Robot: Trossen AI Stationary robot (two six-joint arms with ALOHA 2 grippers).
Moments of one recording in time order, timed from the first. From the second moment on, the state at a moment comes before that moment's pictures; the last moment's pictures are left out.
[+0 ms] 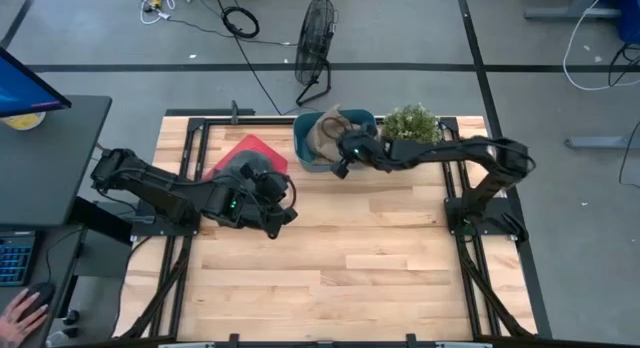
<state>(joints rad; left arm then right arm) -0.30 1.43 1.20 -0.70 -1.00 -0.51 -0.25 1.62 1.07 -0.14 0.44 0.05</state>
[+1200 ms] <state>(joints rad) -0.43 1.24 1.19 -1.15 -1.08 -0.88 -0.10 1.35 1.06 -0.43 0.32 0.11</state>
